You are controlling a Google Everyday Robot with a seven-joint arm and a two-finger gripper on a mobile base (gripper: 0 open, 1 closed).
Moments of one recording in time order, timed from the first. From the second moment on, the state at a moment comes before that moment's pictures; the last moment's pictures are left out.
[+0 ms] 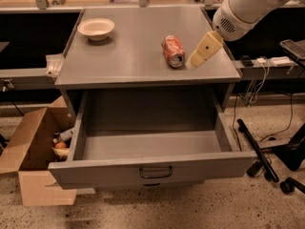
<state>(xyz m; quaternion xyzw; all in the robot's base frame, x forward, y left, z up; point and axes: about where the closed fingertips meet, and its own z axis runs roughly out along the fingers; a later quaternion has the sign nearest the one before) 0.629 -0.172 0.946 -0.40 0.87 0.00 0.28</state>
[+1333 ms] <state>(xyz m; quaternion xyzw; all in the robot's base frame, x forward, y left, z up) 0.760 -0.116 0.895 -0.26 0.92 0.10 0.28</state>
